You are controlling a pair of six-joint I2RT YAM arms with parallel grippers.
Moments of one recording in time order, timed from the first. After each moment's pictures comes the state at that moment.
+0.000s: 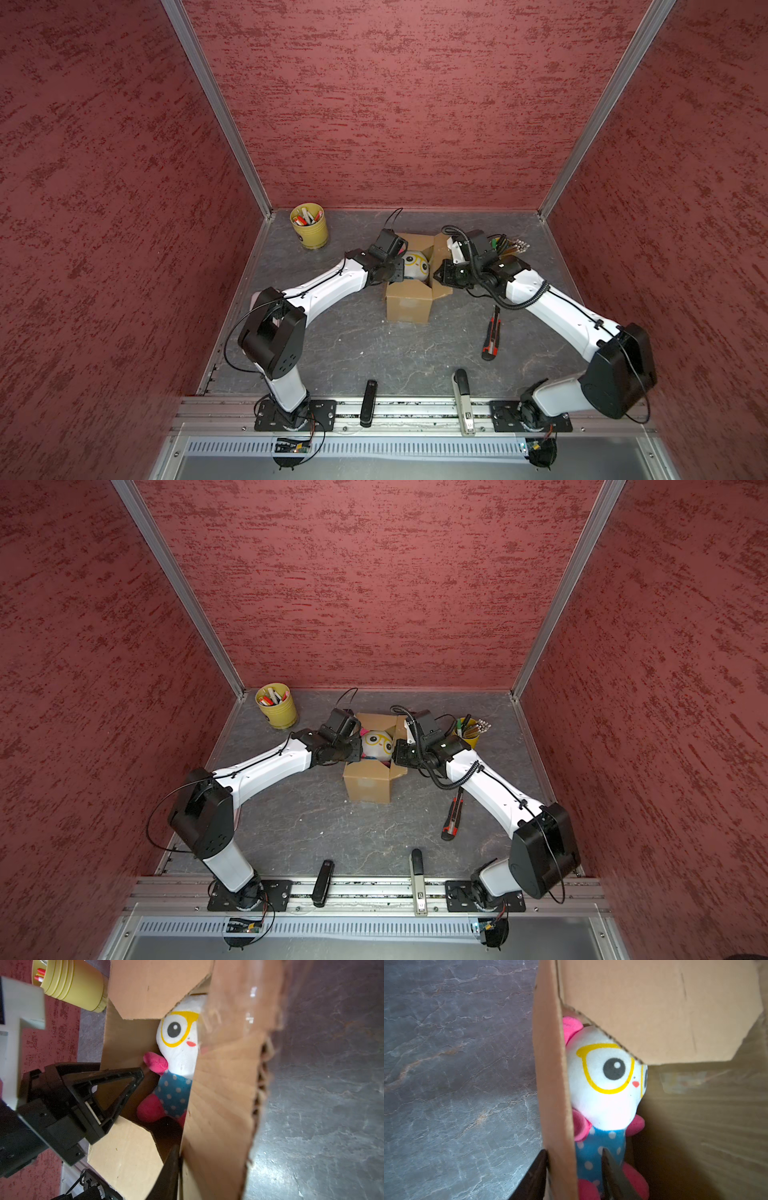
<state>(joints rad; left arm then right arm) -0.63 1.72 1.31 -0.53 -0.10 -0.48 0.52 1.45 1.19 -0.61 -0.20 0.63</state>
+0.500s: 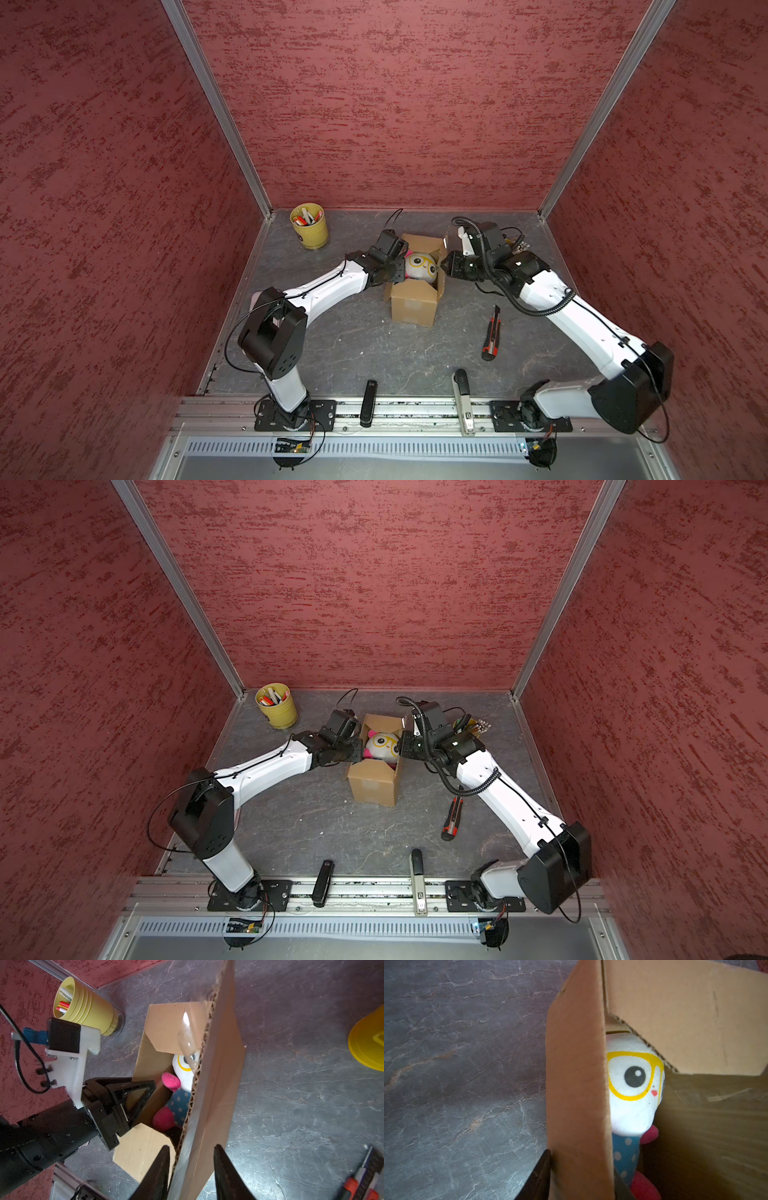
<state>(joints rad) -0.64 1.72 1.29 -0.49 -0.10 -0.48 0.51 1.37 1.29 -0.73 -0.08 0.62</state>
